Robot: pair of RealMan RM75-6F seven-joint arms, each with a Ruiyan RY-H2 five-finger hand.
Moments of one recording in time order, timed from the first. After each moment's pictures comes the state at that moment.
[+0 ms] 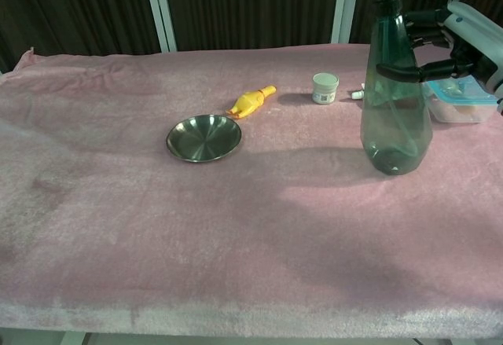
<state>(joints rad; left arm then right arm) -0.18 -1.09 0.03 -1.63 1.59 1.39 -0.02 0.62 -1.76 0.13 -0.80 -1.50 1.39 0.76</state>
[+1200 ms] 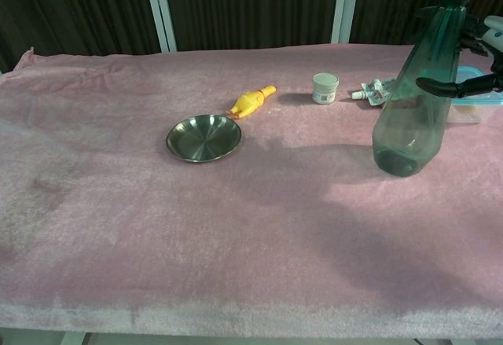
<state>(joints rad) -0.17 -1.08 0.03 -1.64 1.59 1.39 -0.02 0.56 -1.76 0.08 -0.61 -1.55 1.40 0.87</state>
